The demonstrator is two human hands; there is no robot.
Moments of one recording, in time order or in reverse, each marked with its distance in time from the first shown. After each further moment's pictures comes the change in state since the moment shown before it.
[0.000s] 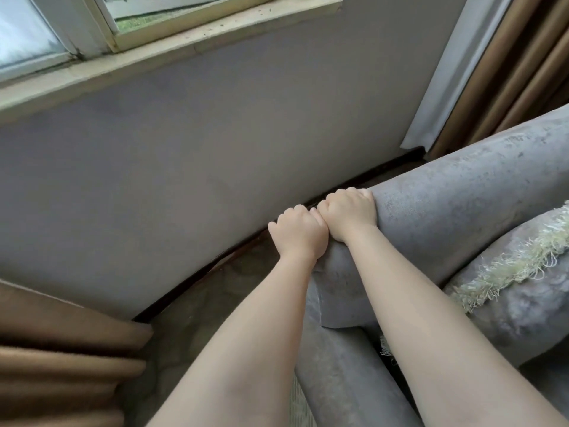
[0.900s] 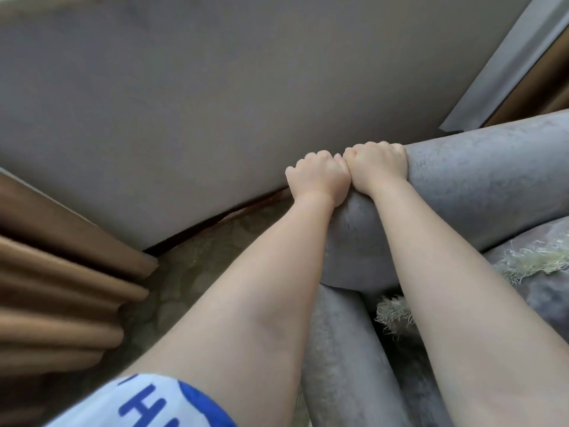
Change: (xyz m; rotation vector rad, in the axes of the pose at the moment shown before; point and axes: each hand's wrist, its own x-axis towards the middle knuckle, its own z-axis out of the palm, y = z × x) left_hand -0.003 0.007 -0.001 -0.030 0.005 -0.060; right_hand 0.001 0.006 0.004 0.014 0.035 -0.056
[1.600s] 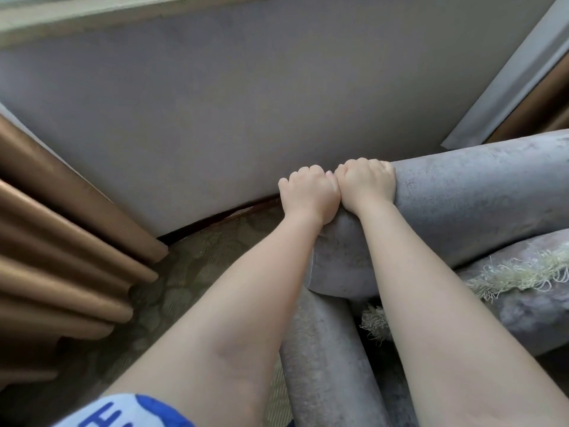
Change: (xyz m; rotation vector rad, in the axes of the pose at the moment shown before) left_hand -0.065 -0.006 -0.044 0.047 0.100 0.024; right_hand -0.060 -0.020 -0.040 0.056 0.056 -0.015
